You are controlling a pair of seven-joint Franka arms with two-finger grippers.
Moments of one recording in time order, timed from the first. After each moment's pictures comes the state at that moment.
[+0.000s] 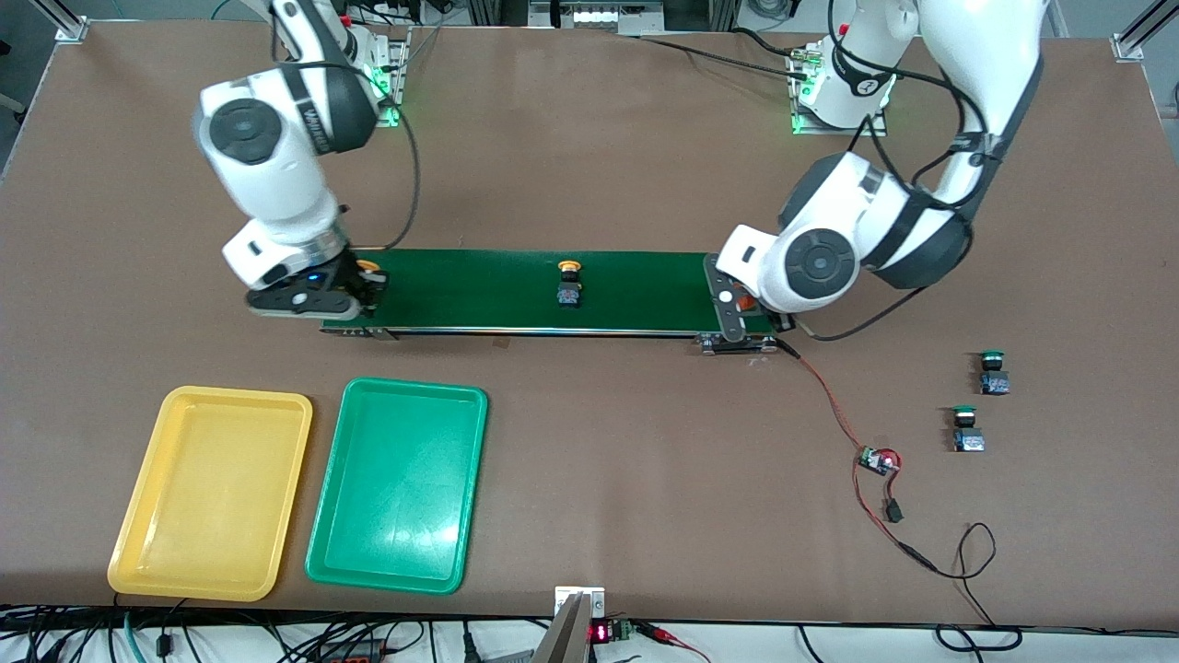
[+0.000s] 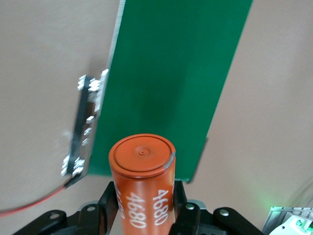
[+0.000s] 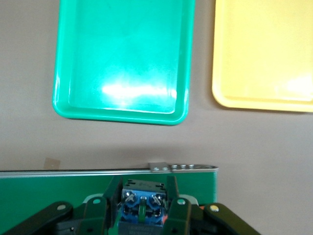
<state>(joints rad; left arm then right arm) -0.03 0.47 -0.49 -1.71 0.14 1.78 0.75 0.10 0.12 0.21 -2.01 -0.15 2.24 0.40</state>
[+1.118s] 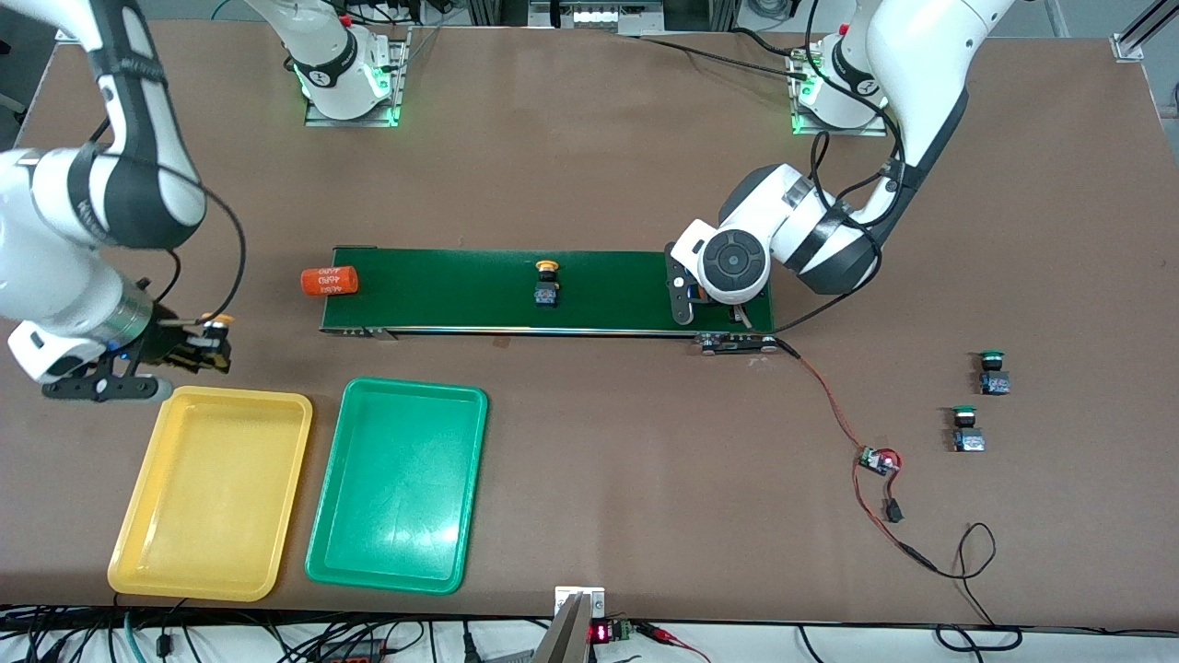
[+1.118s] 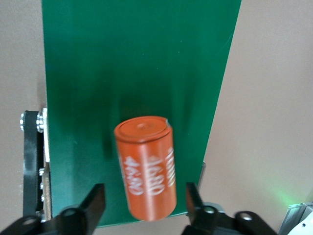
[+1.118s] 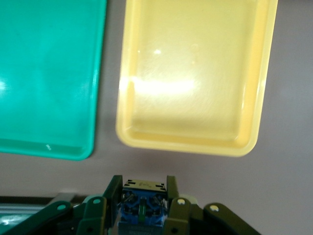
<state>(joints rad) -0.11 0.54 -0.49 -1.75 0.23 1.84 0.75 -0.11 0.38 0.09 -1.65 -0.08 2.10 -0.04</state>
